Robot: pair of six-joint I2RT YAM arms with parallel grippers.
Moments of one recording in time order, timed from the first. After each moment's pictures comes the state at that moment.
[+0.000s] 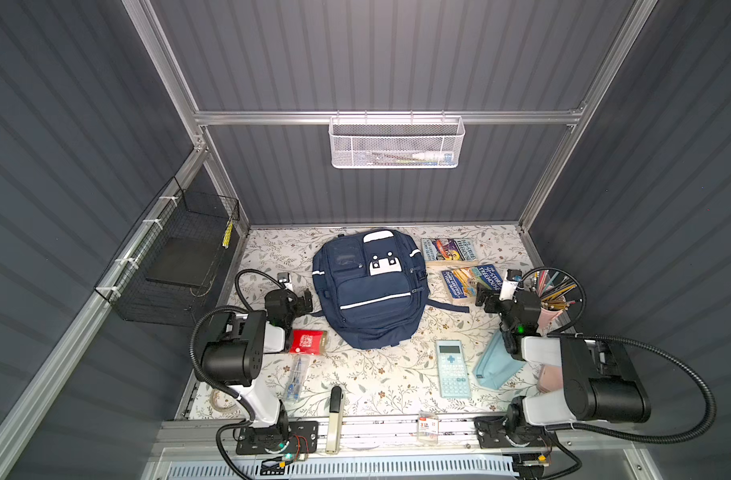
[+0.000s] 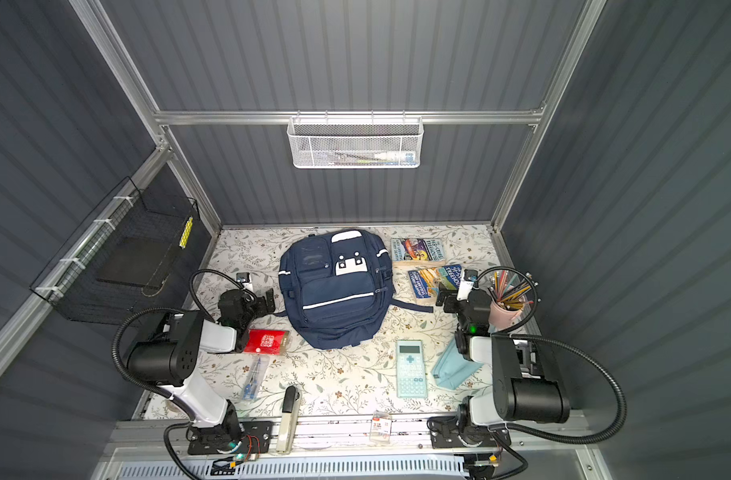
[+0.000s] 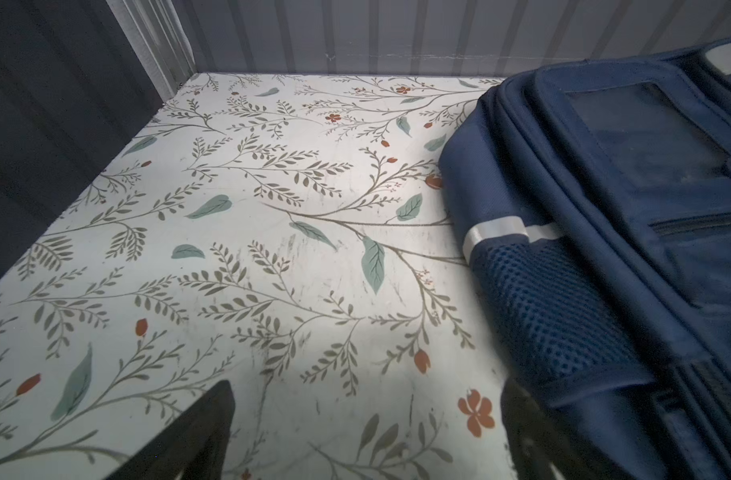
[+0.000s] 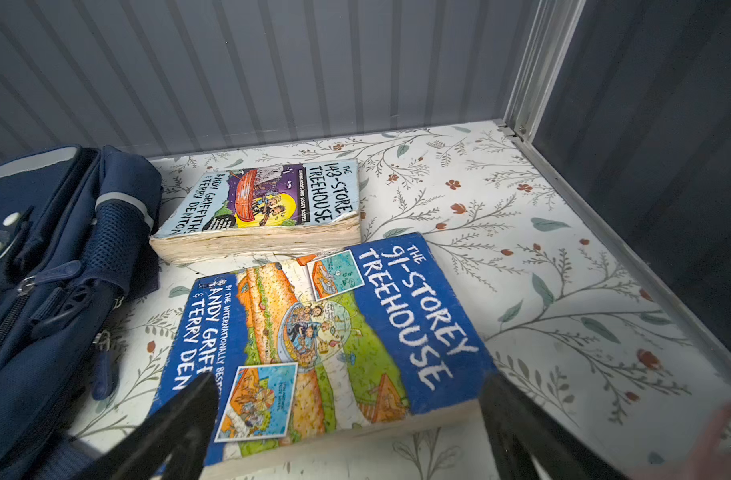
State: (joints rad) left arm -0.02 1.72 0.46 0.84 -0.03 0.00; right arm -0.08 1.45 0.33 0.81 -0.08 0.04
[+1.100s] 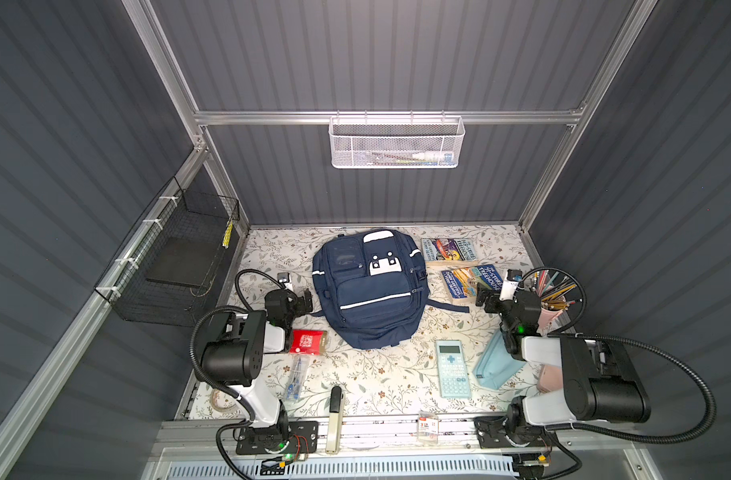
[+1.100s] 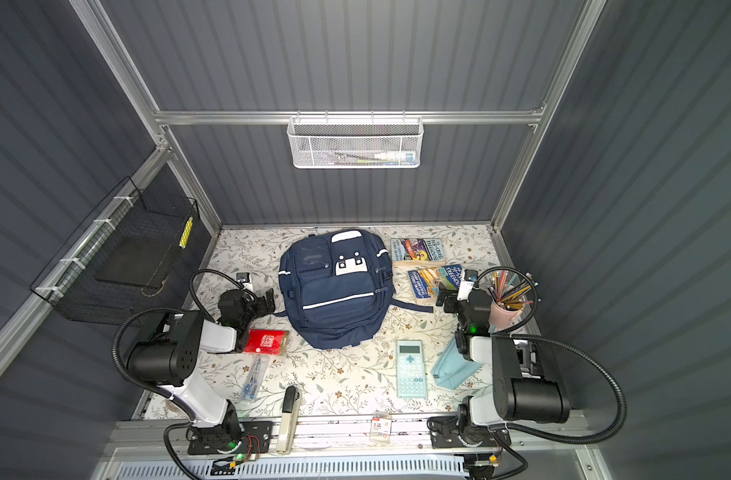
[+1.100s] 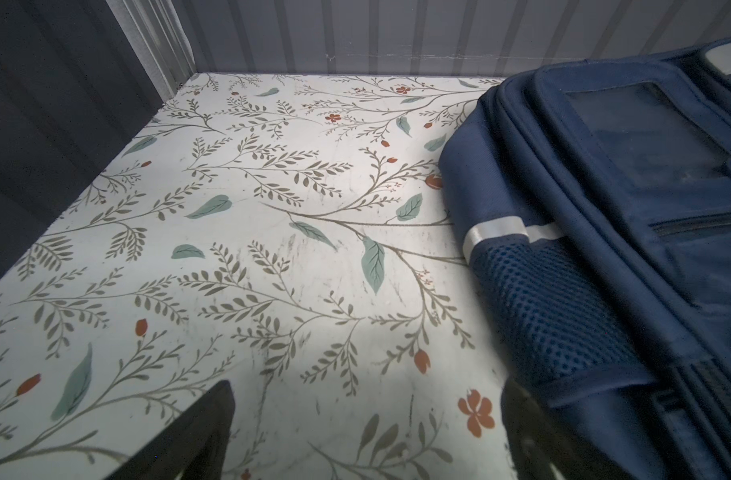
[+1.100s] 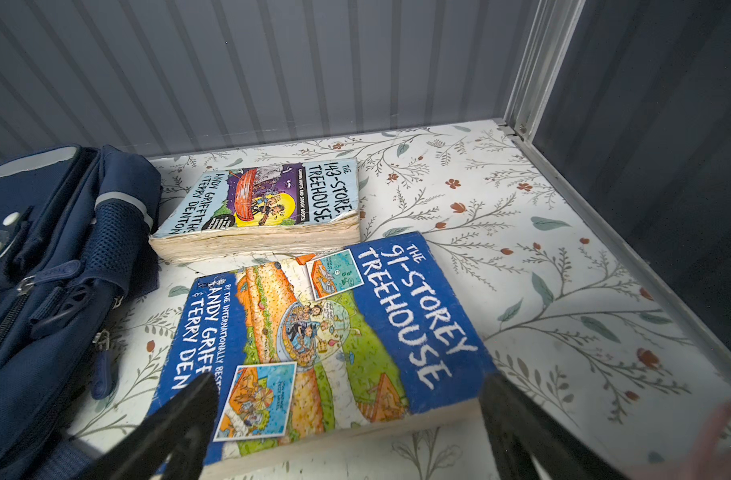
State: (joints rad) left arm -0.02 1.72 0.46 0.84 -0.03 0.00; right arm -0.08 1.45 0.33 0.81 -0.09 0.04
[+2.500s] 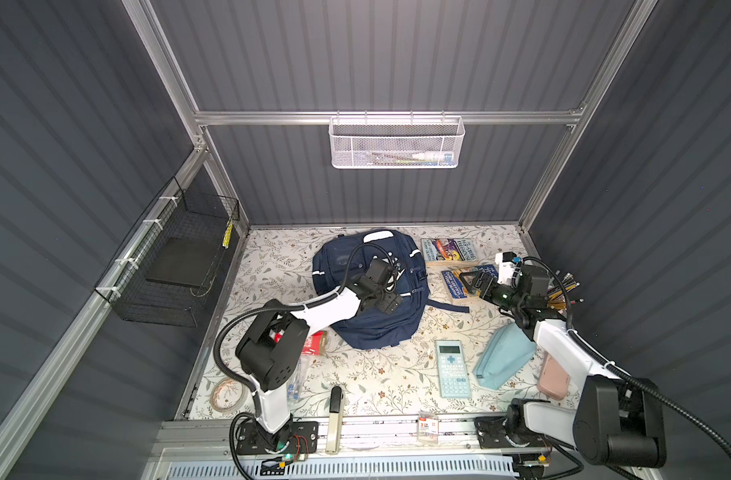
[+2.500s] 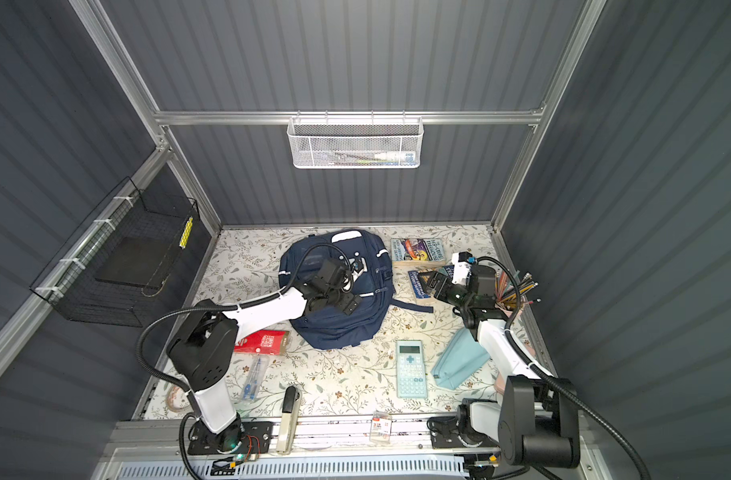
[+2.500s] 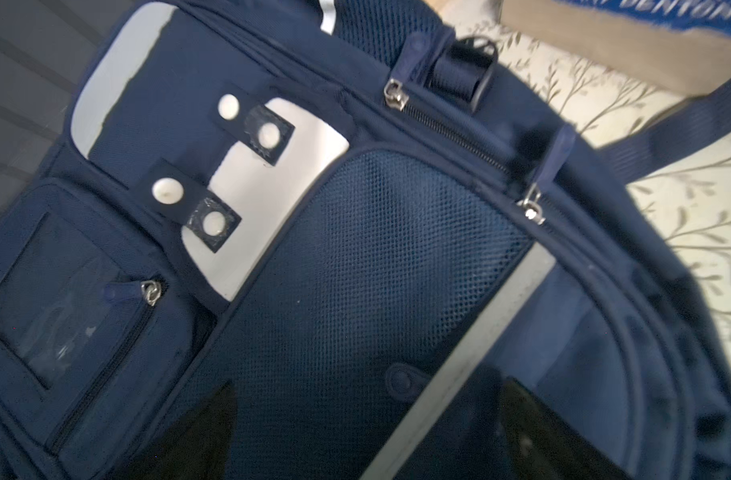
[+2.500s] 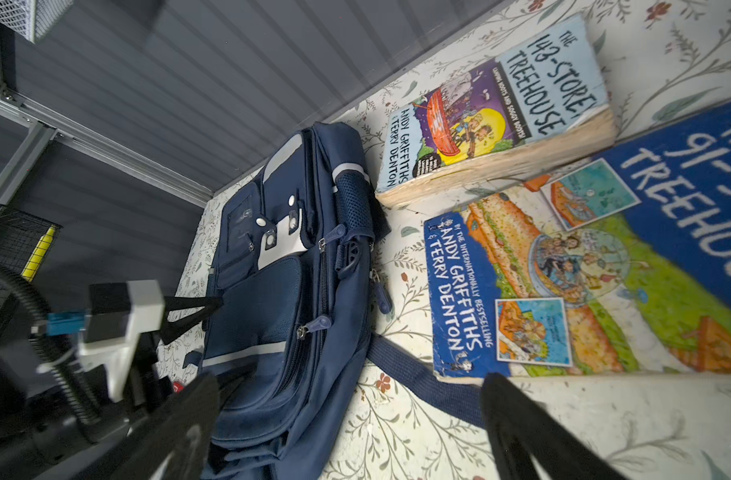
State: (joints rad) left arm -0.74 1.86 1.25 -0.25 -0.18 0.20; right arm -0.05 1.23 0.65 0.06 -0.57 0.47
